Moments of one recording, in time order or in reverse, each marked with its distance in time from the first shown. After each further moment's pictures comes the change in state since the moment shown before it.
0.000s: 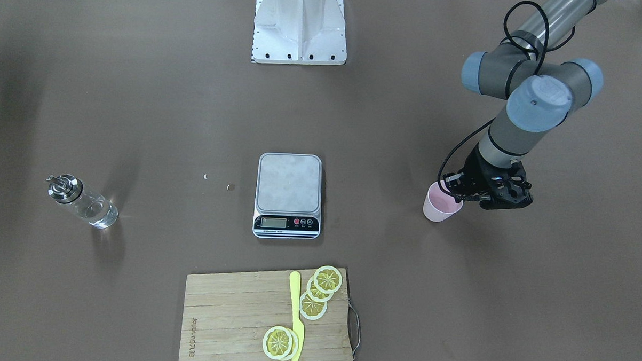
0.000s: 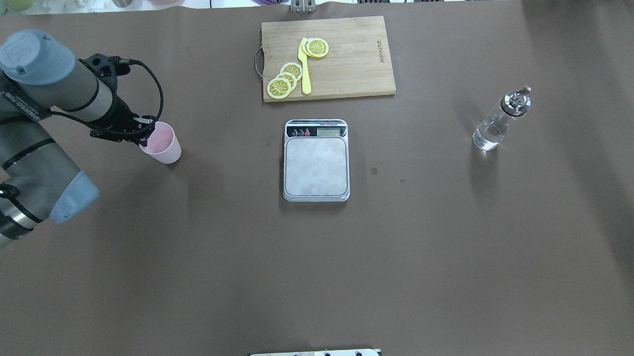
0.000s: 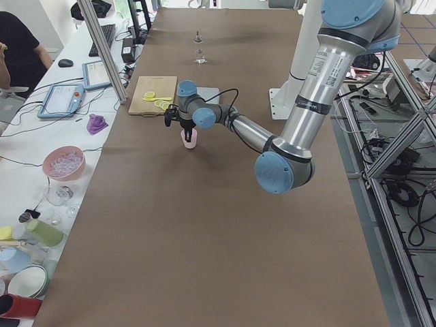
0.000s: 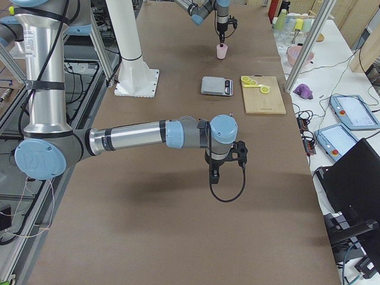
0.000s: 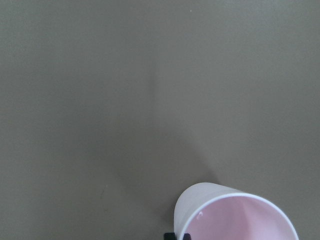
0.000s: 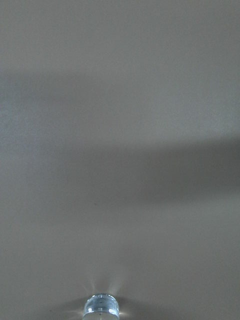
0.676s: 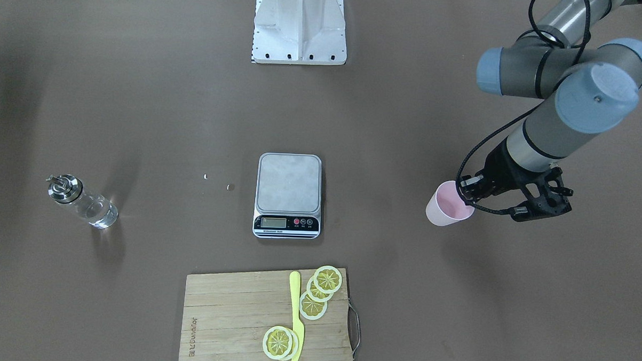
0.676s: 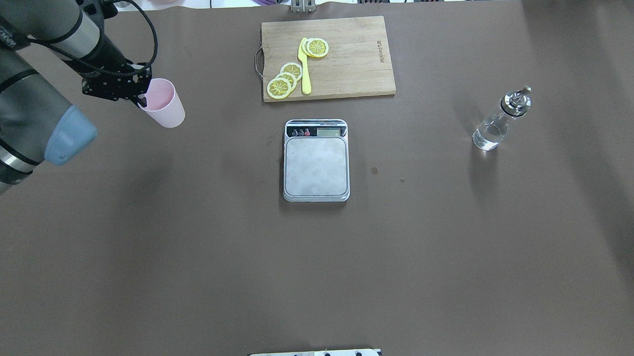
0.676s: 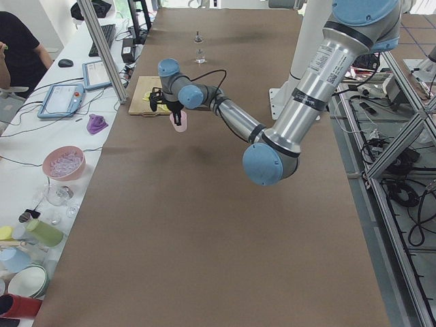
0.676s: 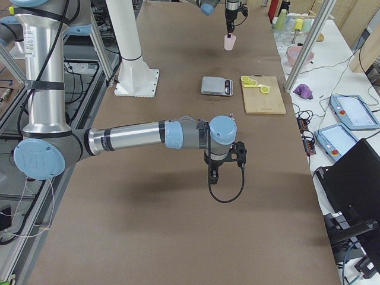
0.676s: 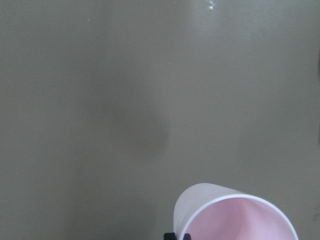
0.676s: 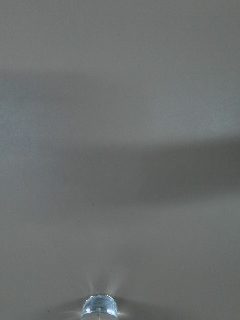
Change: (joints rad) left arm -0.101 -0.168 -0.026 0.243 -0.129 -0.031; right arm 0.000 -0.007 0.004 0.000 0.003 0.001
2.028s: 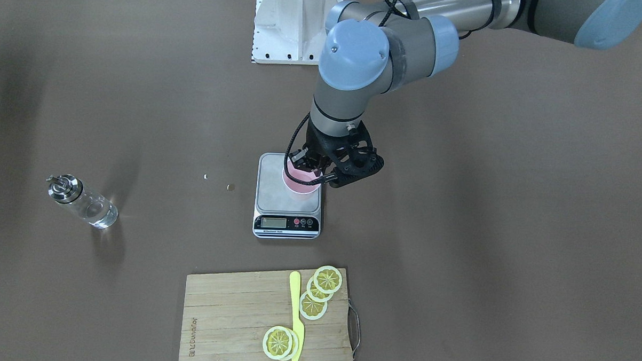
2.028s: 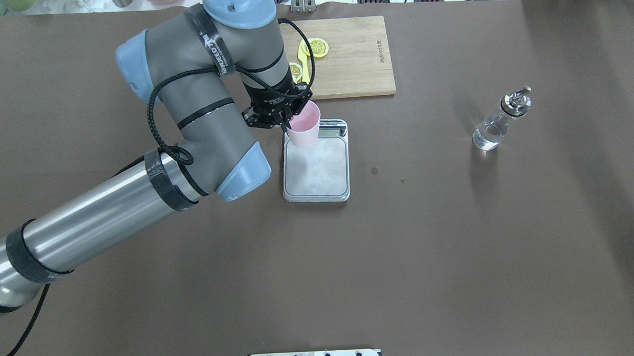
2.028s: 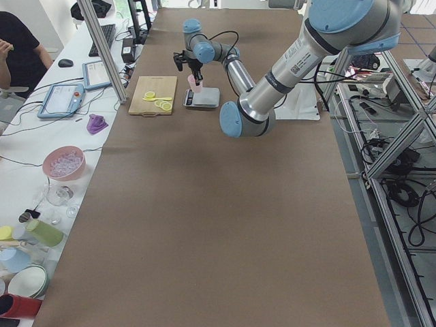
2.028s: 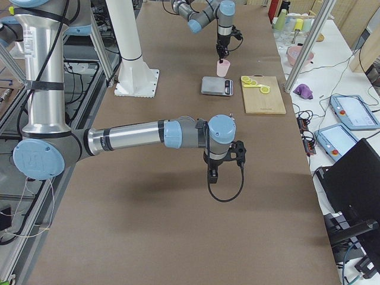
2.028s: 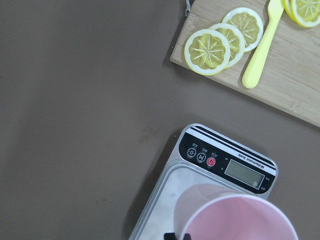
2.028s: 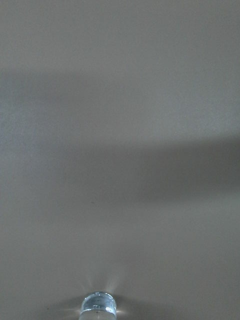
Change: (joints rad) left arm 0.303 -0.385 0.188 0.064 0.185 -0.487; right arm 0.000 -0.003 0.010 0.000 0.000 0.000
